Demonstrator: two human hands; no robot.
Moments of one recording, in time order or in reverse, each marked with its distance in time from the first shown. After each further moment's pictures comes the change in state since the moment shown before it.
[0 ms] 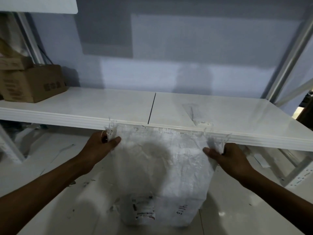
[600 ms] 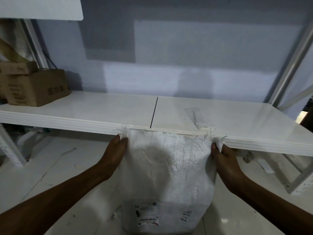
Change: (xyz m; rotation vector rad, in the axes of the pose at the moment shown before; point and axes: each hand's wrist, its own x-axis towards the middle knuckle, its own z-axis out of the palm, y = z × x) left_hand 0.002 0.007 0.049 -0.239 0.102 -0.075; right_hand 0.012 0.000 0.036 0.451 0.131 0.158
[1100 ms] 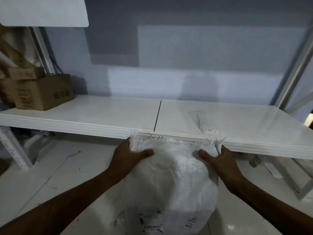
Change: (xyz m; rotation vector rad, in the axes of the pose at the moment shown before) left_hand -0.006 0.000 0.008 0.233 -0.044 0.079; right_hand -0.003 -0.009 0.007 -0.033 -0.163 -0.080
